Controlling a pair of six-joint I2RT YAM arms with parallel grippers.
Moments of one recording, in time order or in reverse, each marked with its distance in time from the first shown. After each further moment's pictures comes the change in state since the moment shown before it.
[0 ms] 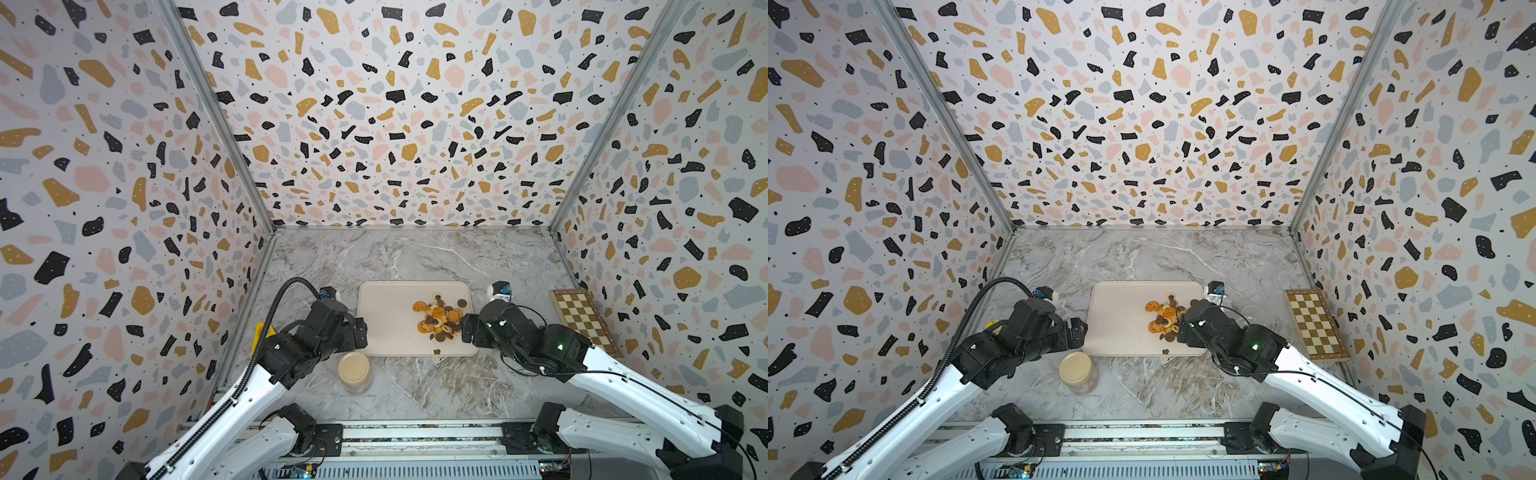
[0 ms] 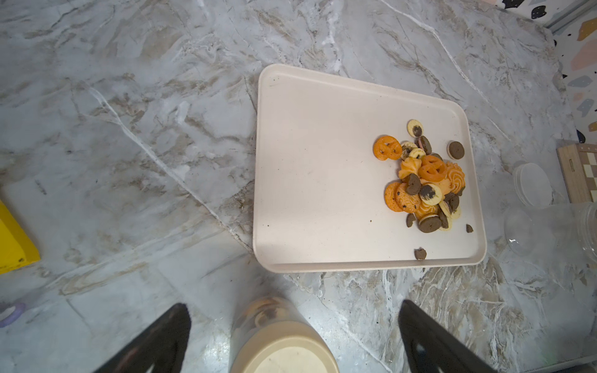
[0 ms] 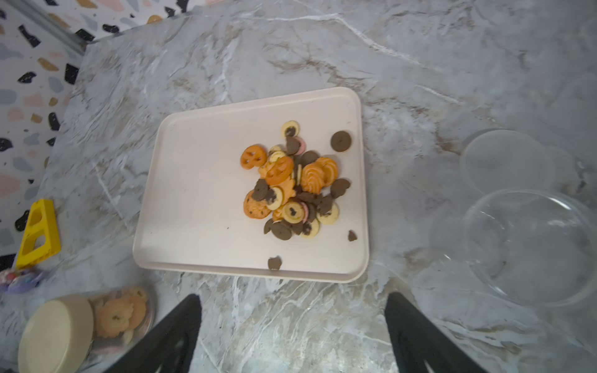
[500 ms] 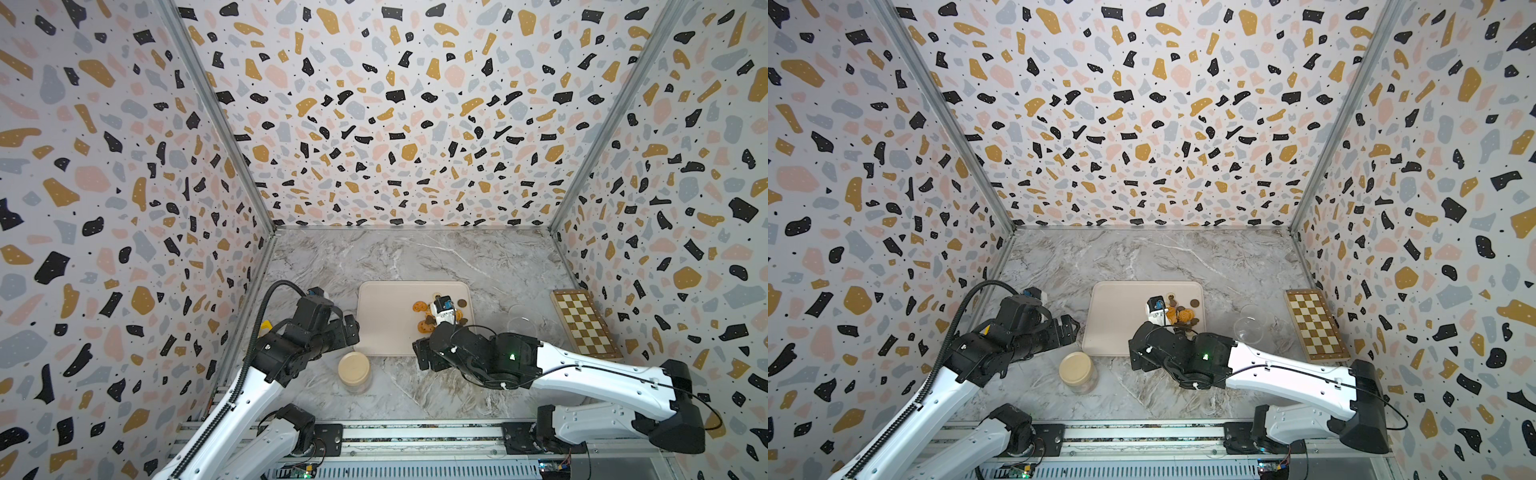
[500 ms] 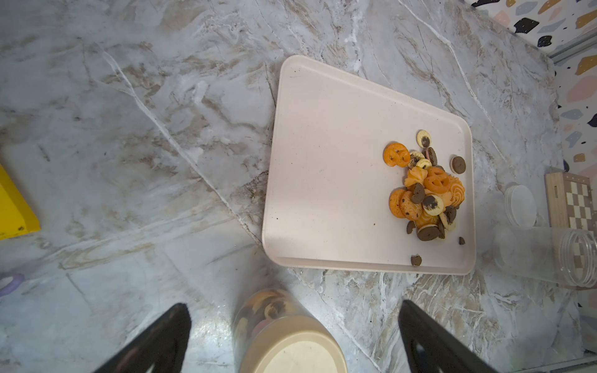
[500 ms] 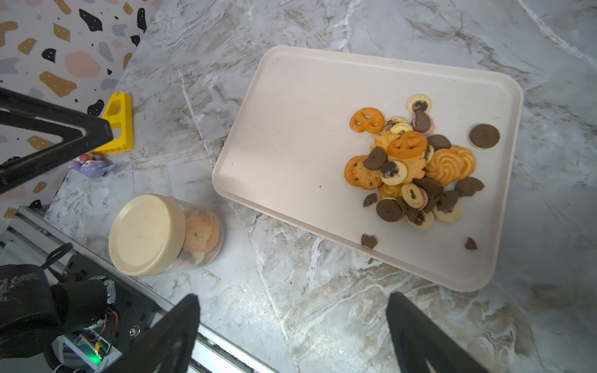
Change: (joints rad) left arm 0.130 -0.043 -0.013 -0.034 0.107 -0.021; right arm 0.275 0.255 0.145 0.099 -0.005 -0.040
